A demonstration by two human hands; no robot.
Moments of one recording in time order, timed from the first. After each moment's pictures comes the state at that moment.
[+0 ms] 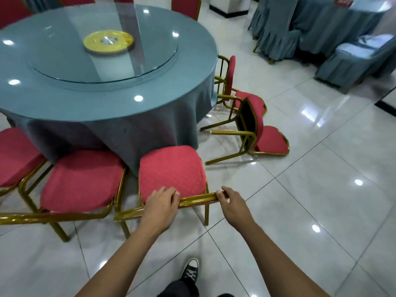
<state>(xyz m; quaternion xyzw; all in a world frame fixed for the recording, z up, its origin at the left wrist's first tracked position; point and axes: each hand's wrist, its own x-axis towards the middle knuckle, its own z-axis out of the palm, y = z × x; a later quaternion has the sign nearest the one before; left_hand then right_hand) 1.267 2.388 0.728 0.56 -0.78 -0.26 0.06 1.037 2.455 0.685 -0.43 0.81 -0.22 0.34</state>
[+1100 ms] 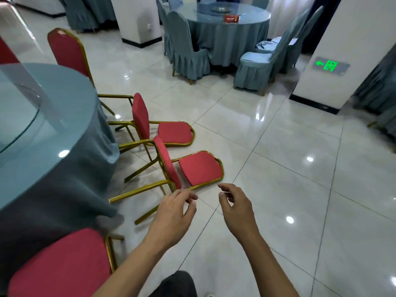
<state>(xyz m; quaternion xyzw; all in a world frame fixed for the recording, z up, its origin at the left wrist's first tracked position) 0.676 2.309 0.808 0.37 -0.87 -0.31 0.11 0.523 2.417 0.778 -0.31 0.79 -0.48 0.21</state>
